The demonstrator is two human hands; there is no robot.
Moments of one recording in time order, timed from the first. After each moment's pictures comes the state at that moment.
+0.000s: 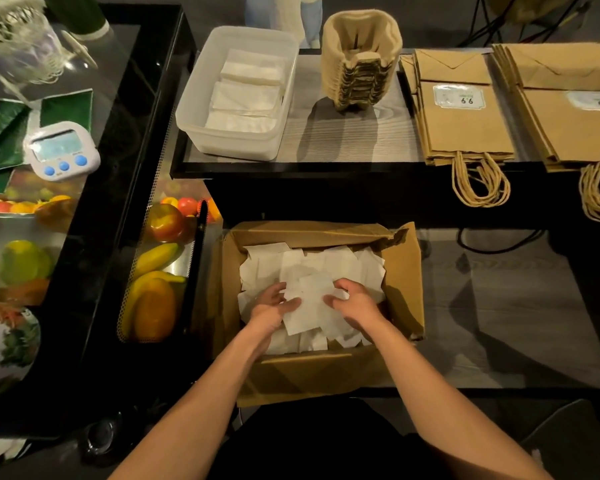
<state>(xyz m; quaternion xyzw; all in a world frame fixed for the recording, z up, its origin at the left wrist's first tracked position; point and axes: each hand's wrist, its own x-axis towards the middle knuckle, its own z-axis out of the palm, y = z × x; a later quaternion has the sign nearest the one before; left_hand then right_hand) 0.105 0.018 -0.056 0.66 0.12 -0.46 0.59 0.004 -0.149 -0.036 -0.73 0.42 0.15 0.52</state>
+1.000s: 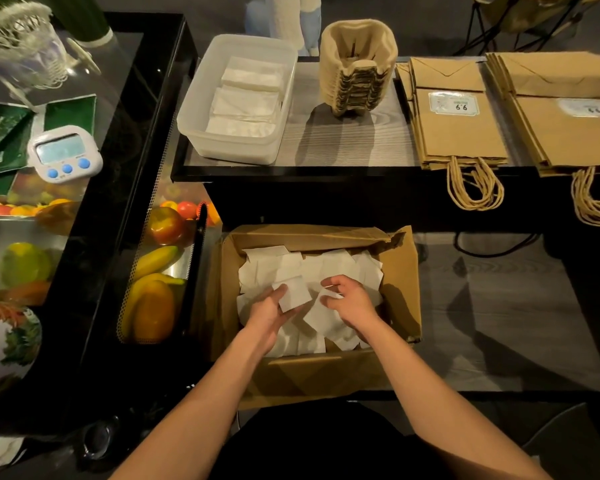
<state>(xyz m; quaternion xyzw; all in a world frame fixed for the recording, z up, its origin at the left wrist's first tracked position) 0.103 0.004 -0.045 0.56 0.25 -0.43 0.66 0.006 -0.144 -0.025 -0.69 0.40 0.06 0.60</state>
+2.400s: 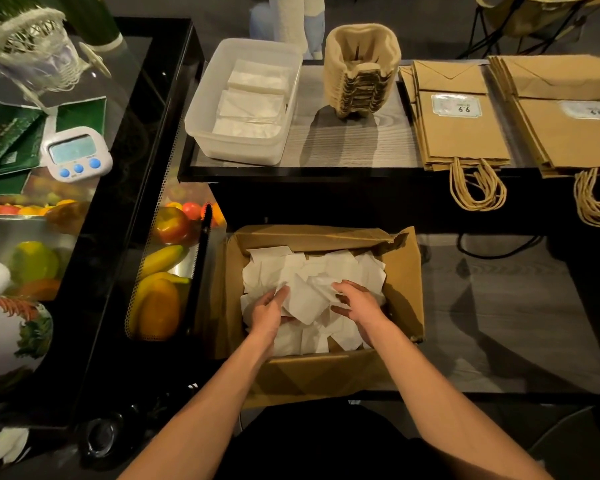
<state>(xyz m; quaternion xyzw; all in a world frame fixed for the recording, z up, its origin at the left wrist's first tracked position) 0.095 0.009 -0.038 0.67 0.22 -0.37 0.61 0.005 -0.146 -0.027 -0.48 0.49 0.04 0.72</state>
